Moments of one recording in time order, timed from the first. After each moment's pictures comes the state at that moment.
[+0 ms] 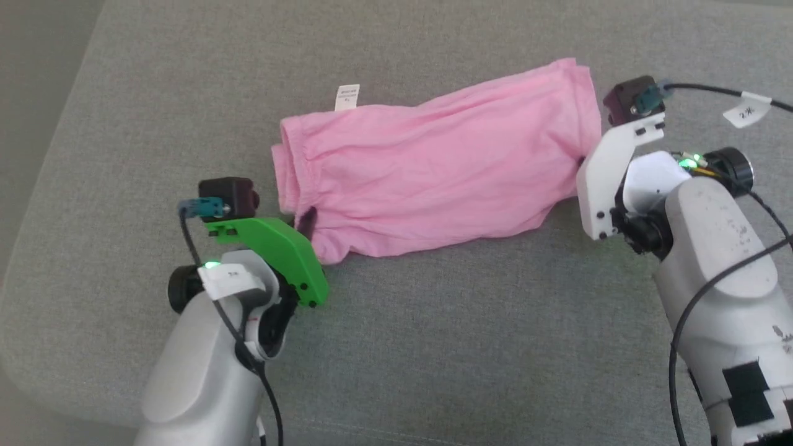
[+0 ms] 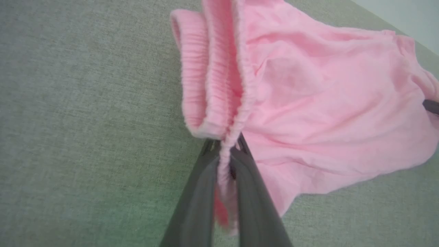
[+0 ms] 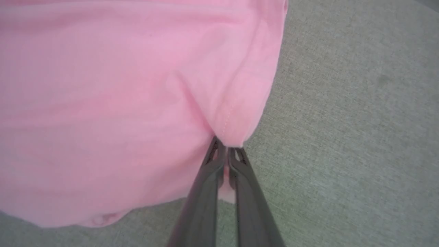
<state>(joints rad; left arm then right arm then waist) -0.43 0.13 -0.25 0.25 -0.55 0.09 0.36 -0.78 -0.13 0.12 0.67 0.10 0.13 0.58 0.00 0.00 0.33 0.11</state>
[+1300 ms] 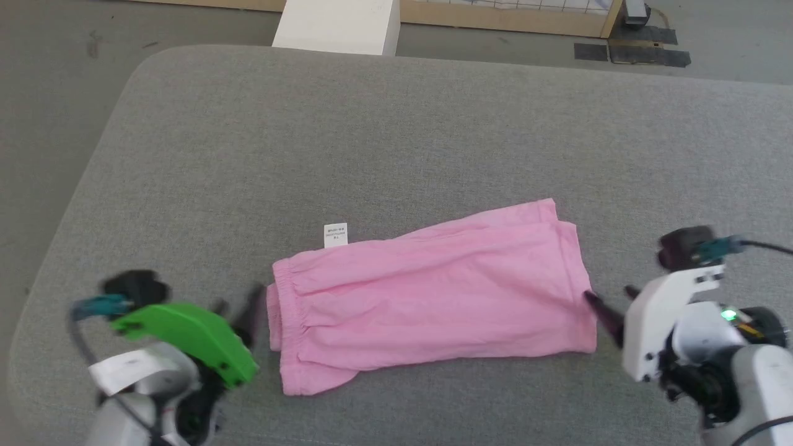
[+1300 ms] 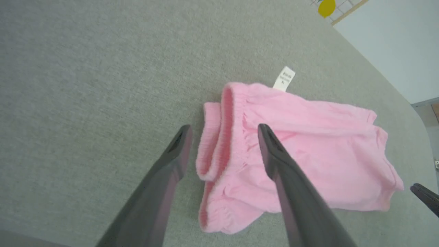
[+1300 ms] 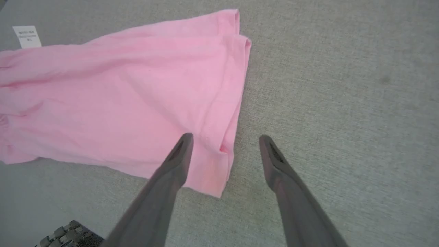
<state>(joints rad) -0.07 0.21 -0.09 -0.11 -0.71 0.22 0.52 -0.18 -0.16 0.01 0.05 0.33 0.13 0.76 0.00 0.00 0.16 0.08</state>
